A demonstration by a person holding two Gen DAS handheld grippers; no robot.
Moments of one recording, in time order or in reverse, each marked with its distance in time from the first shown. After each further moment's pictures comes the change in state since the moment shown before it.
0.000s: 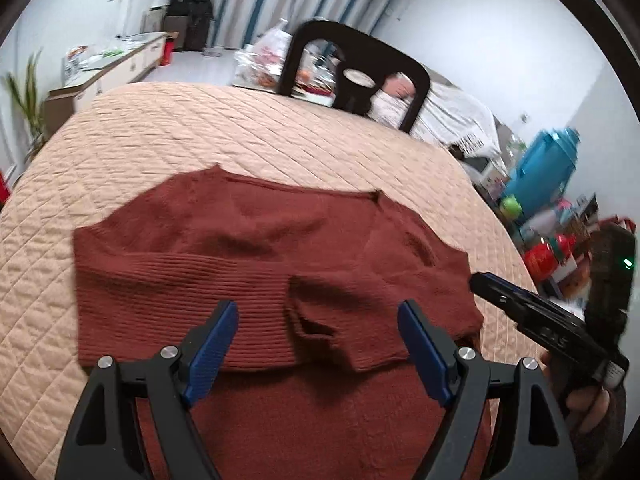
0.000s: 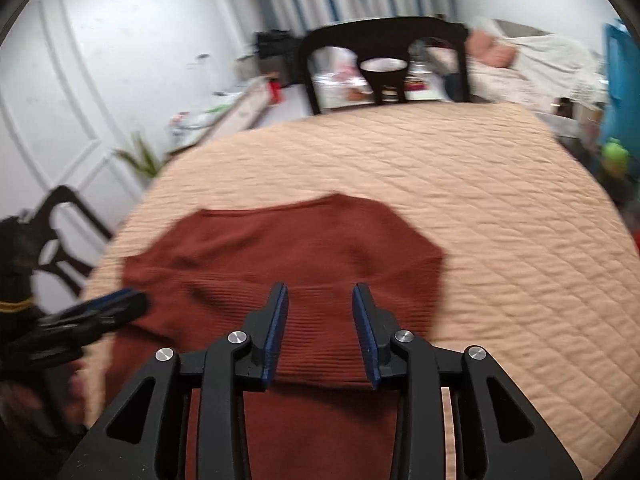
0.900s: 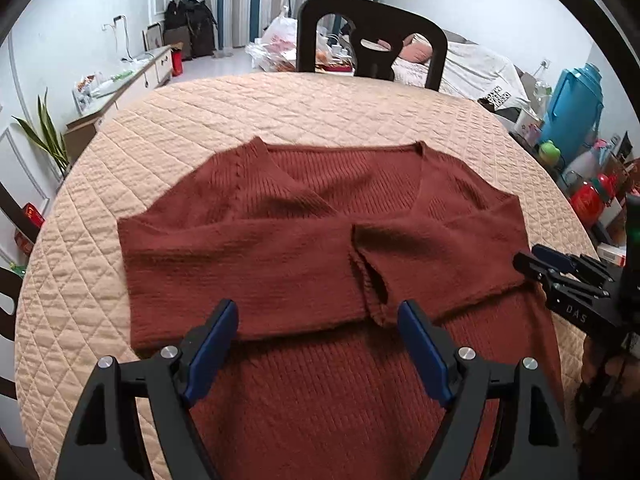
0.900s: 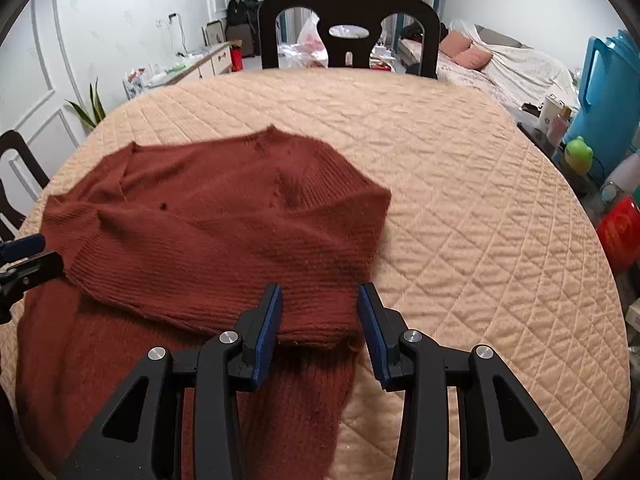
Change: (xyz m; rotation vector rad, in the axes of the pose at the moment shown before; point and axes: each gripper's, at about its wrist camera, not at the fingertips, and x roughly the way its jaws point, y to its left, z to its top) left arm -0.003 0.012 -0.023 0.123 0.061 0.194; right arm 0.017 -0.007 -0.034 -0.119 0.054 -0.194
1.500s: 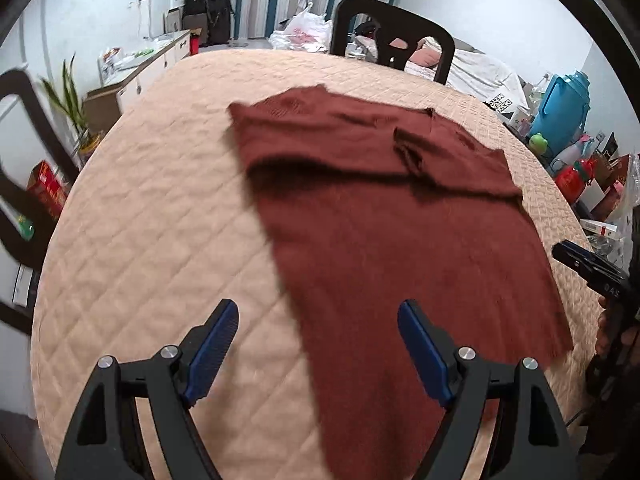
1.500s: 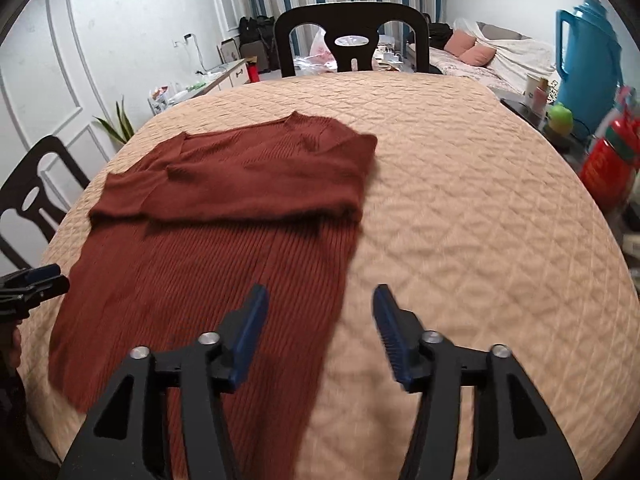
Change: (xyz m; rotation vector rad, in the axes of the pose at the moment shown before) left arm -0.071 0.055 -0.110 -0.078 0.003 -0.005; right arm -0.076 -0.009 -0.085 0.047 -0.060 0.131
